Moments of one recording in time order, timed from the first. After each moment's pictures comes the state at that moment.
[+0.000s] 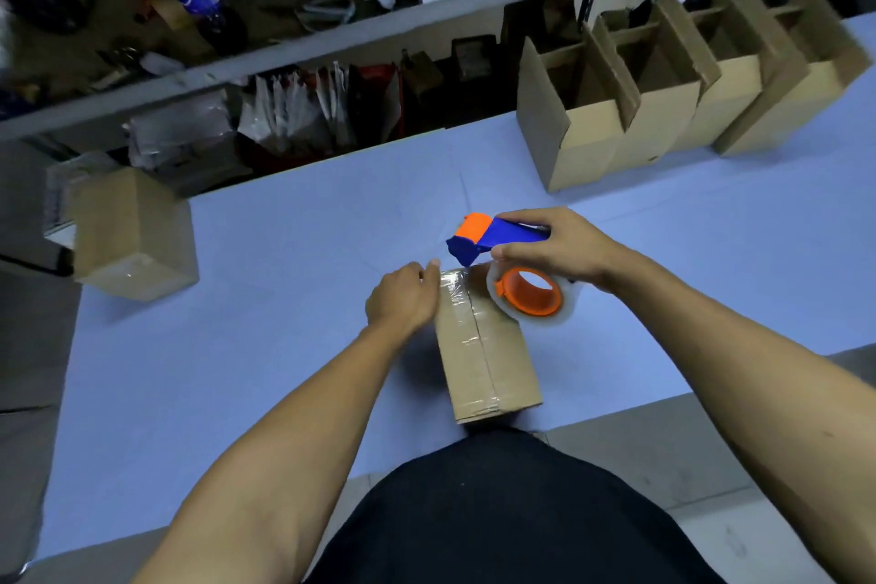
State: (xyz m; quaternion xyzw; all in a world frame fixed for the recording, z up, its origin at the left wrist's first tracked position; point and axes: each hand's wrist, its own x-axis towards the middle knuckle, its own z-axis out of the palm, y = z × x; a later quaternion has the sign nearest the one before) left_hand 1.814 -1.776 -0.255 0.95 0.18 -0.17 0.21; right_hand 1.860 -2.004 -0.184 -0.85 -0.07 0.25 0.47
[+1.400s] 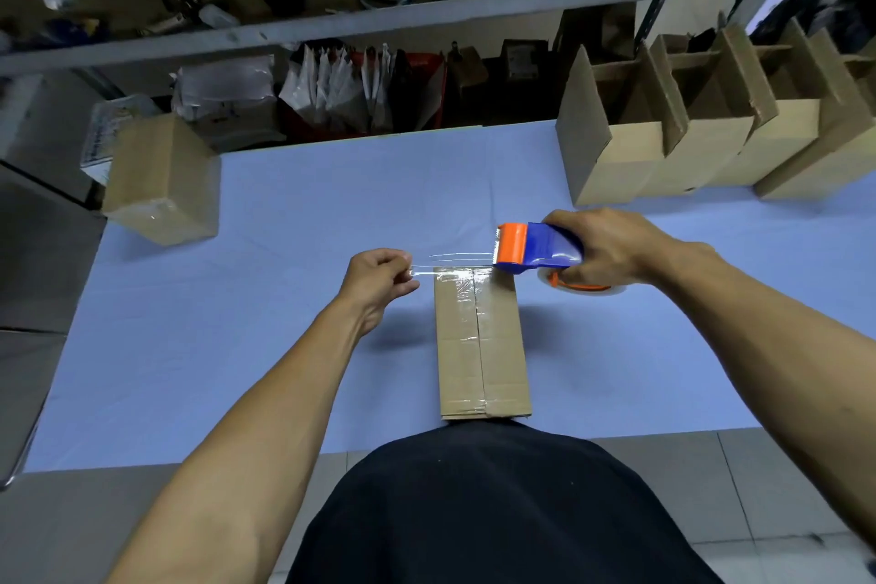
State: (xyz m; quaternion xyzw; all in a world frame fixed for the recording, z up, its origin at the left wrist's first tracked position) left_hand 1.802 -1.735 -0.251 0.63 0.36 -0.07 0.69; right_hand 1.903 -2.036 -0.195 -0.92 -0.34 0.17 0.11
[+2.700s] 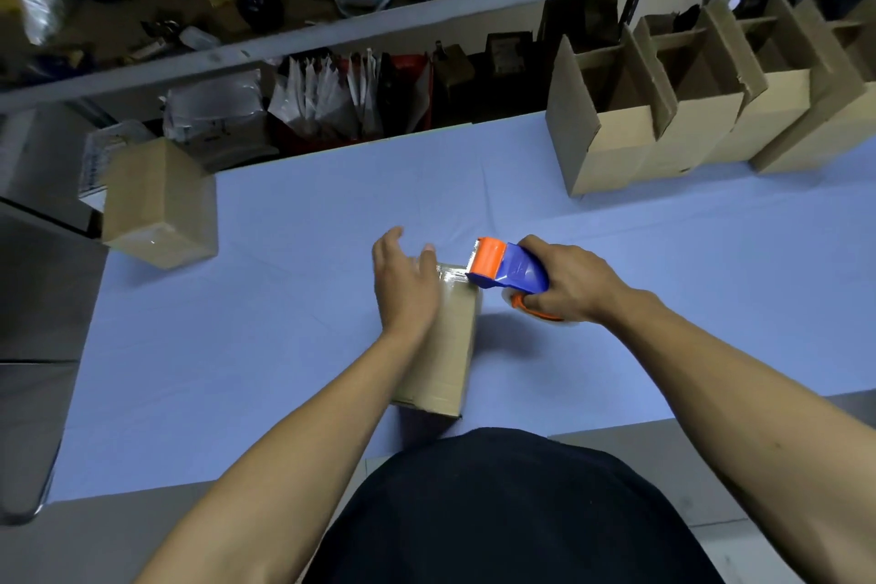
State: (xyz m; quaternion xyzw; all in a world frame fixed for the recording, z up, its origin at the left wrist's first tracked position) left_hand 1.796 -1.788 -0.239 0.85 0.28 0.09 0.43; right_hand 1.850 -2.006 -0.237 -0.94 -0.21 0.18 0.21
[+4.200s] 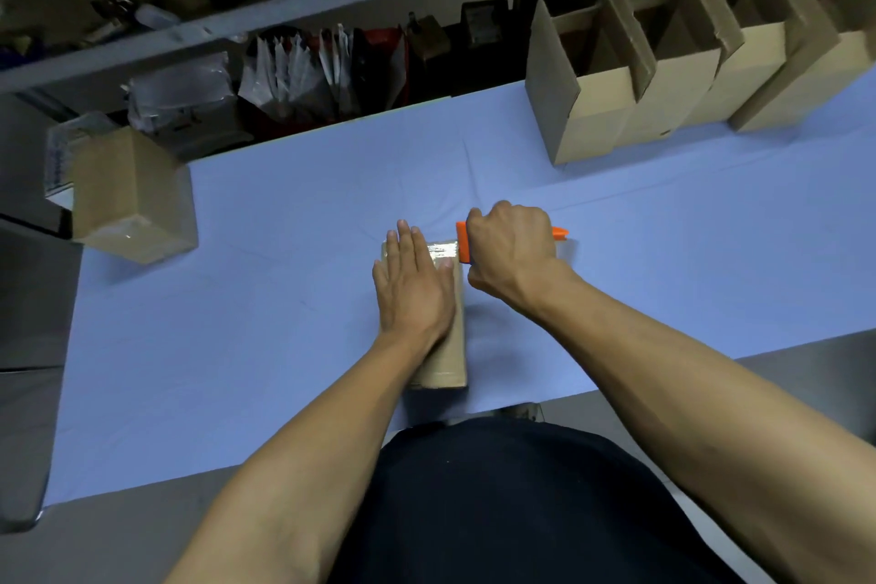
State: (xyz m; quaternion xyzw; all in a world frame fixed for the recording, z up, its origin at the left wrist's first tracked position) left_hand 1.770 -1.801 -0.268 0.97 0.13 -0.11 0.15; right_hand 1.823 -1.927 -0.181 -0.98 -0.17 0.10 -0.04
